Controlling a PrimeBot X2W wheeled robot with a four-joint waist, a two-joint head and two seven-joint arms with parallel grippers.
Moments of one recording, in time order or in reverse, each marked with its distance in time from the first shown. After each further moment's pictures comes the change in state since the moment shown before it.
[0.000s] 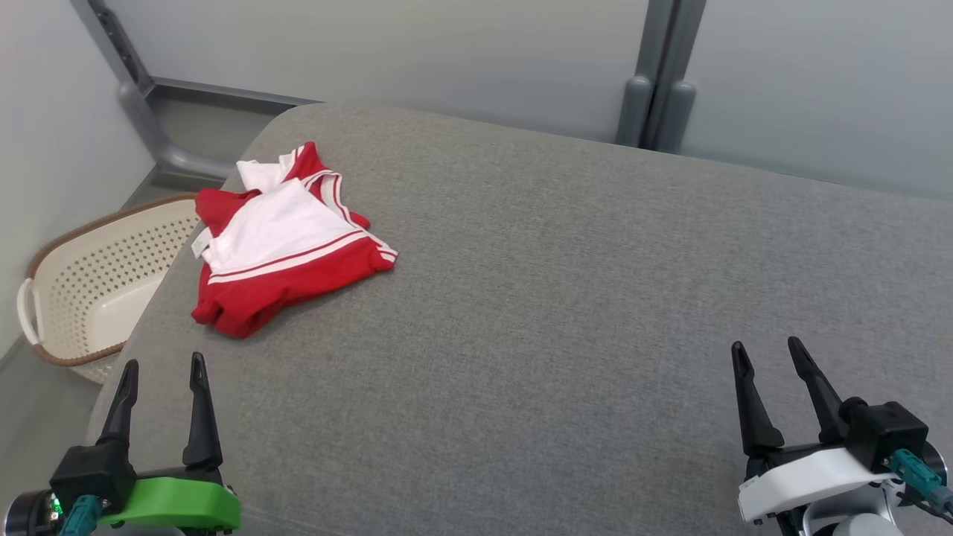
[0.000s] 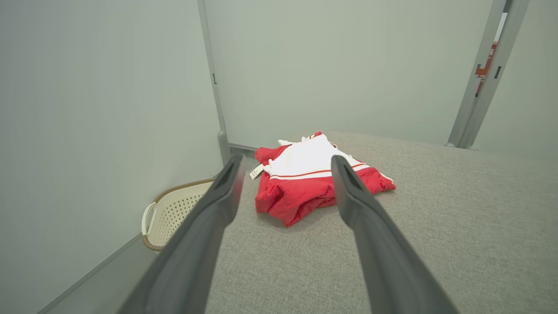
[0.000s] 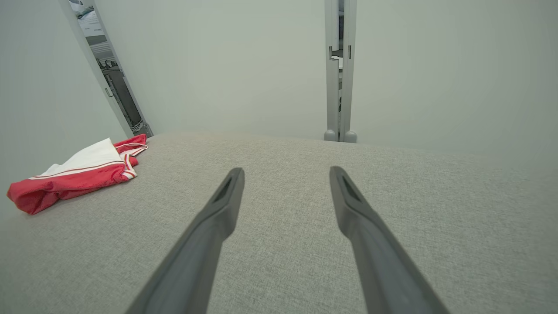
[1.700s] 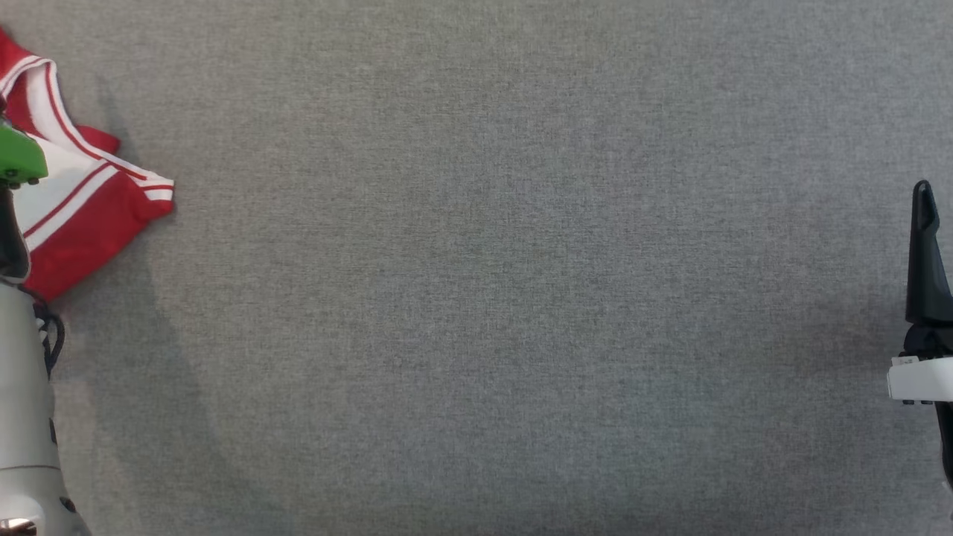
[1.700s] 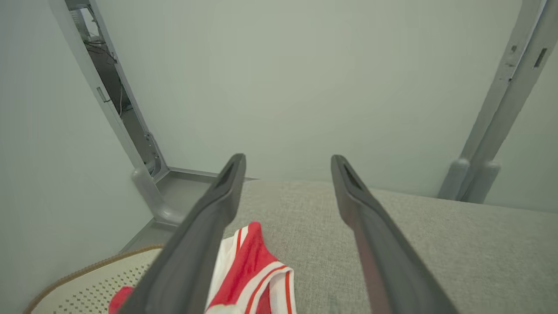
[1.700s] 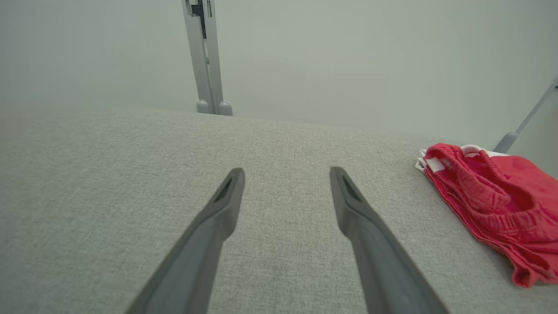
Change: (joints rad) left arm -0.866 0.195 0.075 0.491 -0.095 -0.010 0.040; right arm -0.110 -0.129 -0.227 -0.342 -0.044 0.000 0.120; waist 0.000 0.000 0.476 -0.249
